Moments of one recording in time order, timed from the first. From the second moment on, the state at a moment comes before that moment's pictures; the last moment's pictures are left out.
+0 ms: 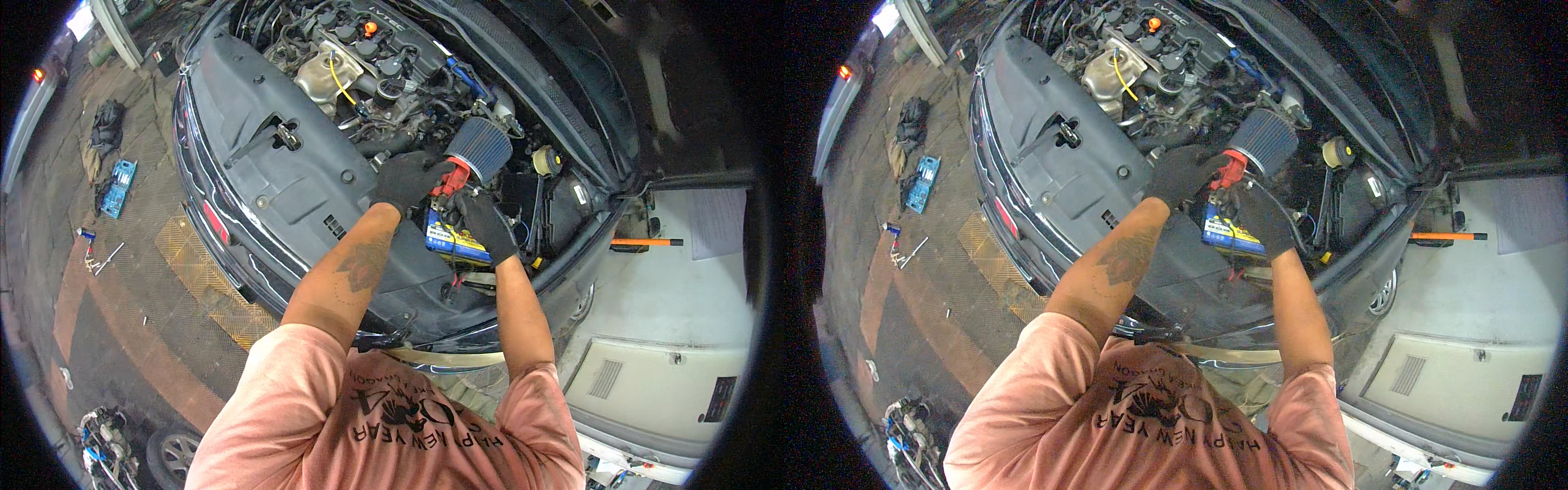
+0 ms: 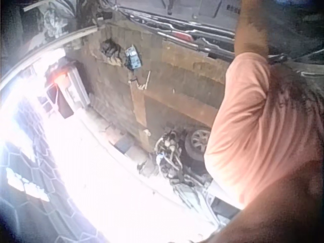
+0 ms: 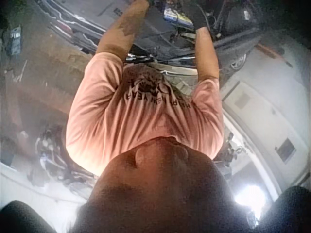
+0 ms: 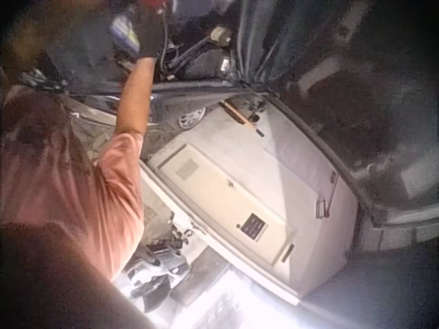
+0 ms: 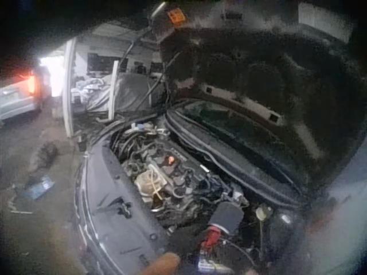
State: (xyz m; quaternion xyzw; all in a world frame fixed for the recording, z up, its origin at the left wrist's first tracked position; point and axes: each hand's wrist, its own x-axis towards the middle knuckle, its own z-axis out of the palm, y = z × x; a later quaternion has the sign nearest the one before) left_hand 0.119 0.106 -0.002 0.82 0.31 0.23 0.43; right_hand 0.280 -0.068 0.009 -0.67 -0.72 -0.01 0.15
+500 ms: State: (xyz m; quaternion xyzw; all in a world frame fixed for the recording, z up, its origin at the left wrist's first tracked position) left_hand 0.124 0.103 0.000 0.84 0.32 0.22 0.39; right_hand 0.226 -0.105 -0.001 -0.79 -0.60 0.01 0.13
